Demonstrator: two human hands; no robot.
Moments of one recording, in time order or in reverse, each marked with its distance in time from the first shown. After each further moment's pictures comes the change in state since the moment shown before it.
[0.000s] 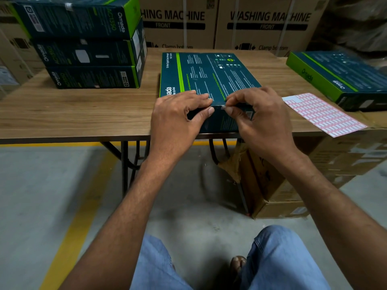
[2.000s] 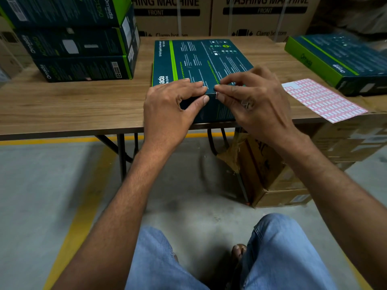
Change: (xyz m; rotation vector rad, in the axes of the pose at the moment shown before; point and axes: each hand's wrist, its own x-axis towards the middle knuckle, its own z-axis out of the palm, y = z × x) left_hand 0.000 -0.004 0.000 -0.040 -0.013 -0.005; right_hand 0.009 0.019 0.004 -0.125 -0.001 -0.239
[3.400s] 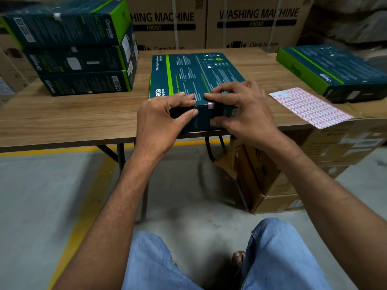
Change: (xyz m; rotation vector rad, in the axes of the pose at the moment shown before) left_hand 0.004 0.009 -0.019 -0.077 -0.095 -0.068; right_hand 0.001 -0.002 -0.006 0.128 -0.191 0.221
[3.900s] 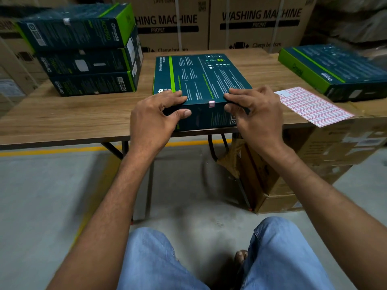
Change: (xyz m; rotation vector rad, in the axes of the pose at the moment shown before) left_hand -0.003 -0.009 -0.012 0.114 0.004 -0.051; right_hand -0.021 0.007 0.005 0.030 0.292 0.112
